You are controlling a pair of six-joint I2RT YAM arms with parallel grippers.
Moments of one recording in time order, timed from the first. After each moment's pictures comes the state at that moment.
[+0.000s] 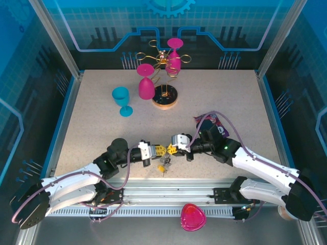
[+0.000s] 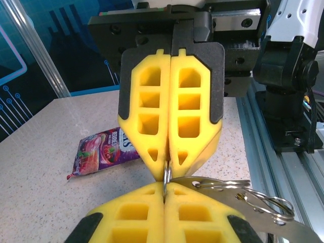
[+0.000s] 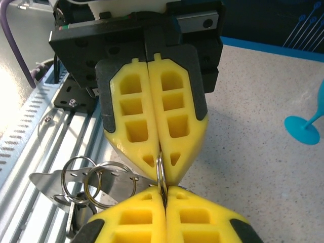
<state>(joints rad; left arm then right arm) -0.80 0.90 0.28 0.51 0.48 0.30 0.79 1.04 0.67 -0.15 -0.62 -0.52</state>
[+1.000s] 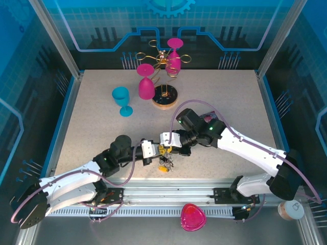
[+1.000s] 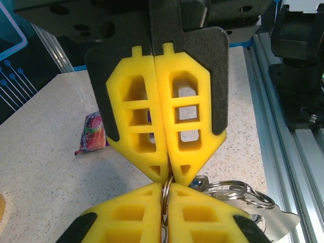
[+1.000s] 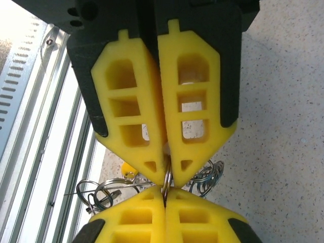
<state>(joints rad) -0.80 0.91 0.35 0.30 0.41 0.36 0.87 1.32 1.12 -0.80 -0.41 -0.73</state>
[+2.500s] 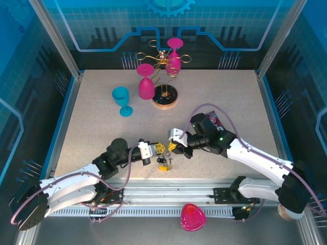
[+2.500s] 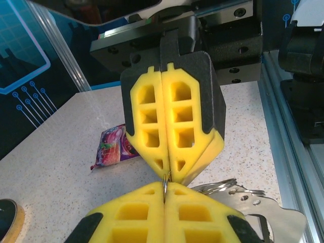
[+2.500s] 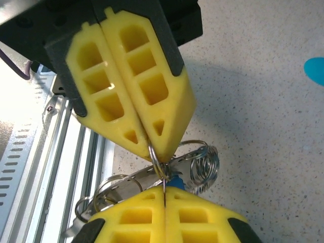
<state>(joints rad) -0.80 0.88 0.28 0.47 0.39 0.35 0.76 1.17 0.81 -0.38 -0.59 -0.45</state>
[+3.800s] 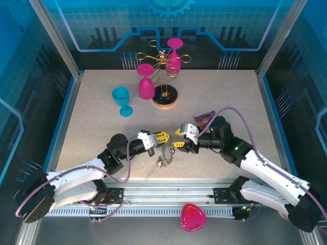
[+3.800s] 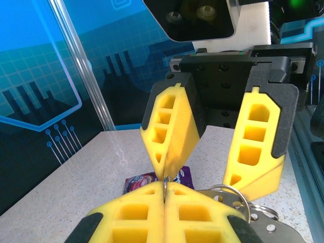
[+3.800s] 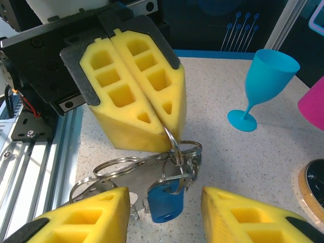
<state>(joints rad) -0.80 1.00 0.37 0.71 0.35 0.25 0.69 0.92 0.69 -0.17 -0.54 -0.39</state>
